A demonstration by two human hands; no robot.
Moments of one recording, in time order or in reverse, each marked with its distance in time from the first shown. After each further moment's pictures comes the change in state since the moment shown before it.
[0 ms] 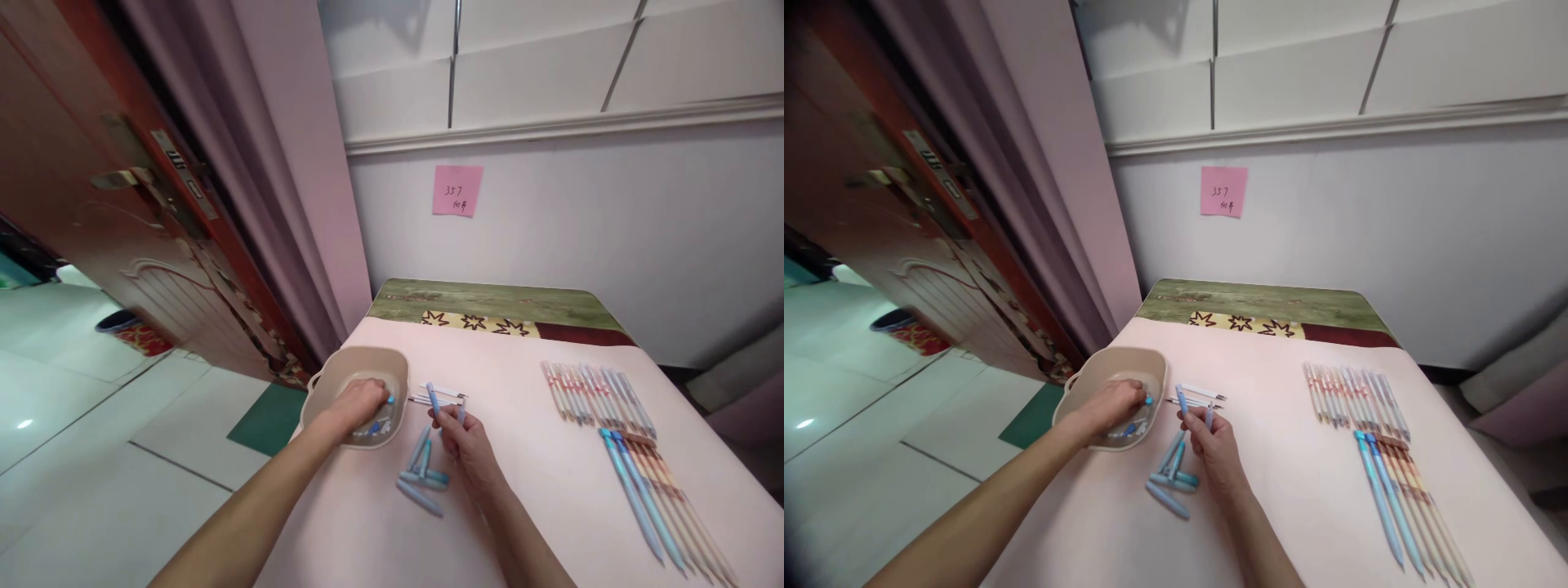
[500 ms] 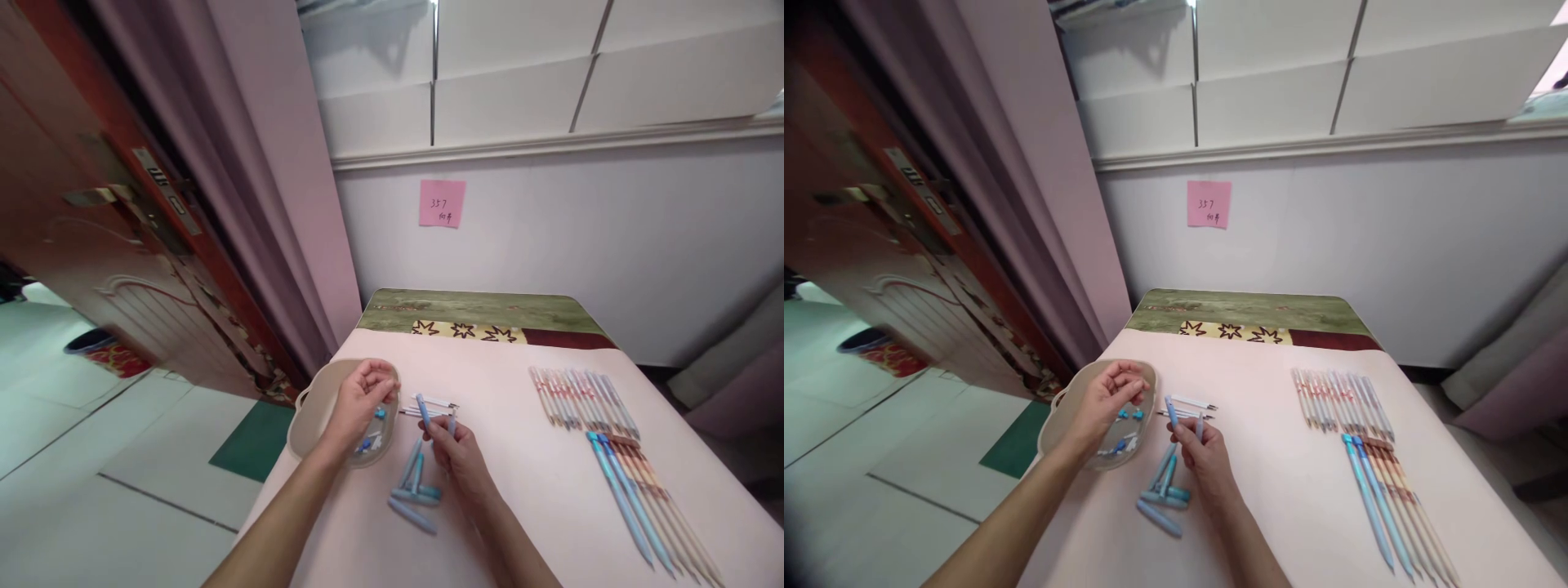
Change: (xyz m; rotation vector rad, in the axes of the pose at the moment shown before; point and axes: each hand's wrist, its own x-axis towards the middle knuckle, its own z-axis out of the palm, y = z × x) left_hand -0.017 0.068 -0.021 -0.738 0.420 0.083; right_hand 0.002 -0.003 0.001 -0.004 -0.030 -0.009
